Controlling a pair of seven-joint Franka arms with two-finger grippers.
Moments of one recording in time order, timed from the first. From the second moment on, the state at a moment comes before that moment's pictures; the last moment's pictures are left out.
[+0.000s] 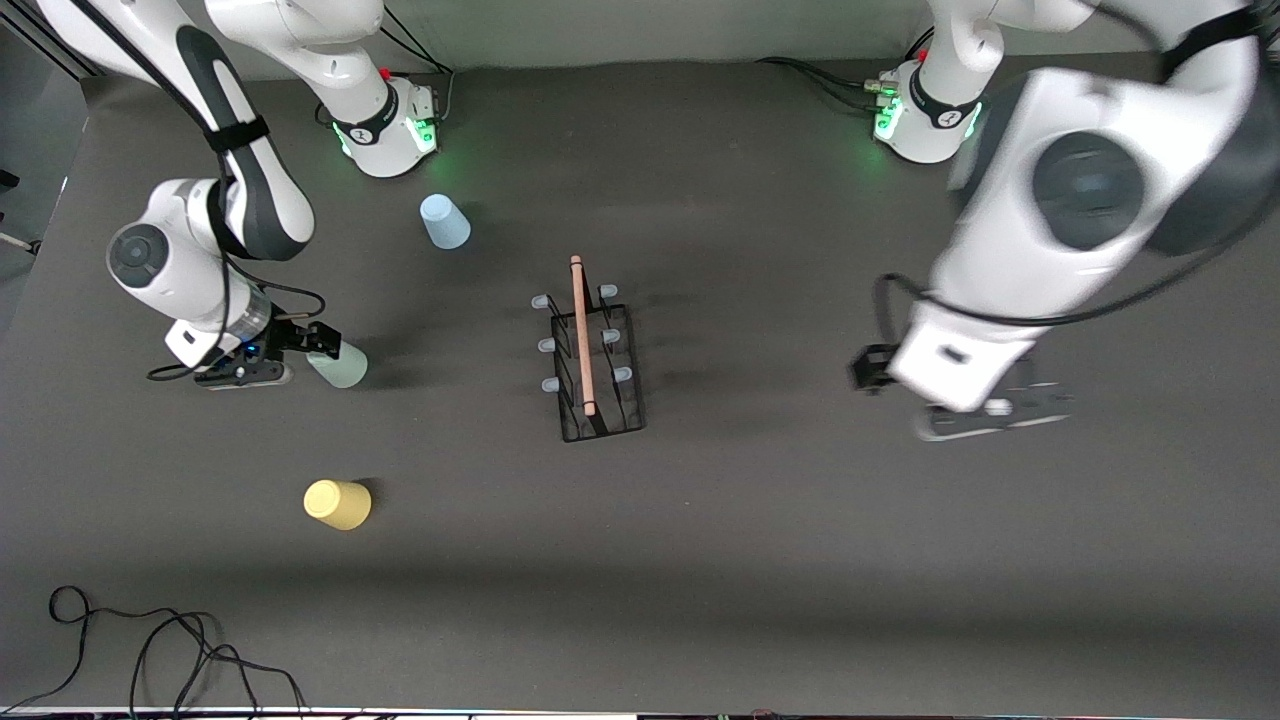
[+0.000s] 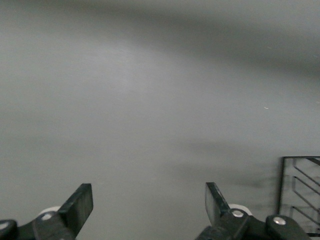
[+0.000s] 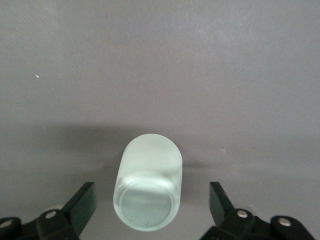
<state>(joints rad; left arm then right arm) -0.38 0.33 0.07 -1.29 0.04 1.62 -0.48 0.00 0.13 -0.07 -2.44 -0.02 2.53 -0.10</state>
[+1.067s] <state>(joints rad) -0.11 0.05 0.05 -1.47 0.05 1.50 -0.05 0.04 -0.03 -0.06 -2.33 -0.02 2.24 -0.10</state>
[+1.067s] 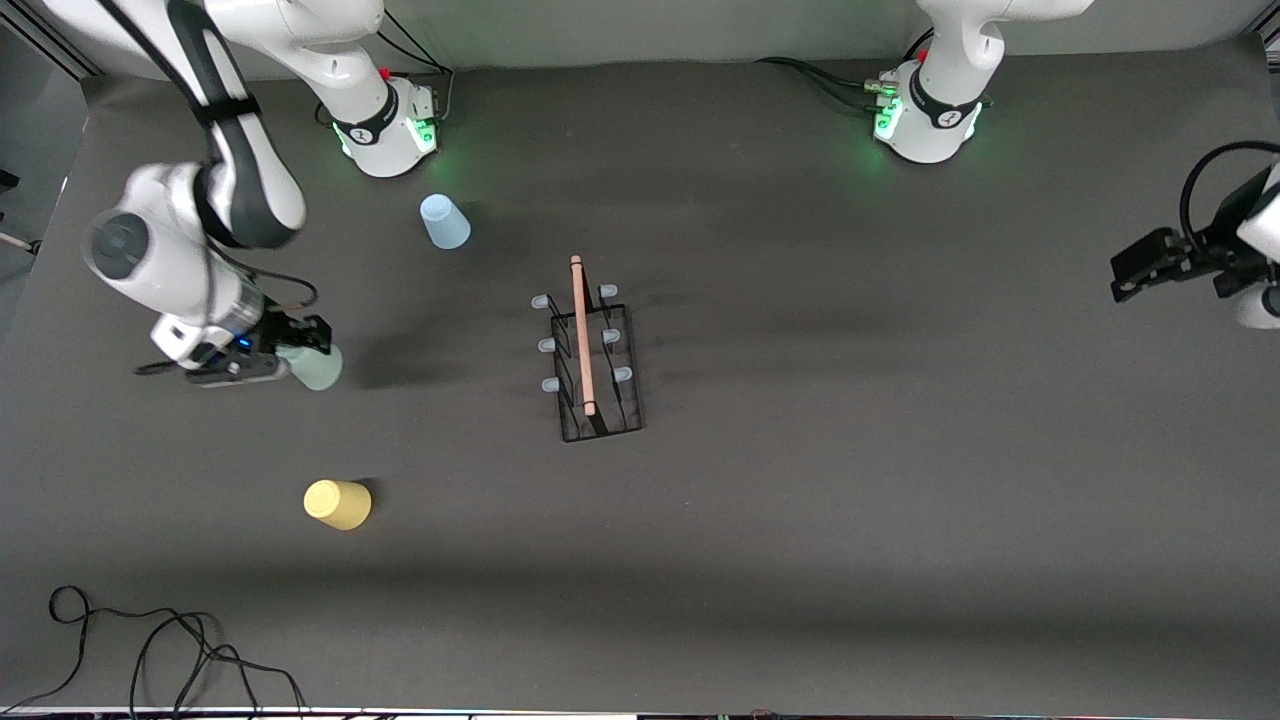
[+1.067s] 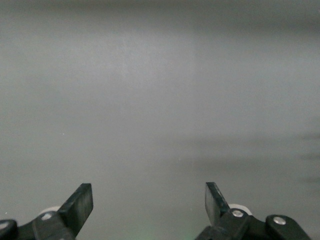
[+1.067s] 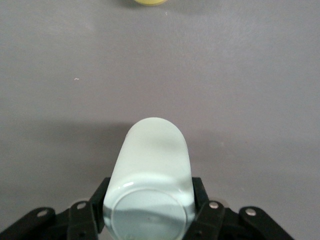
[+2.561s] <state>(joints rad) -0.03 0.03 0.03 -1.52 0.03 1.49 -0.04 0.66 0.07 -0.05 -2.07 0.11 2.08 1.33</state>
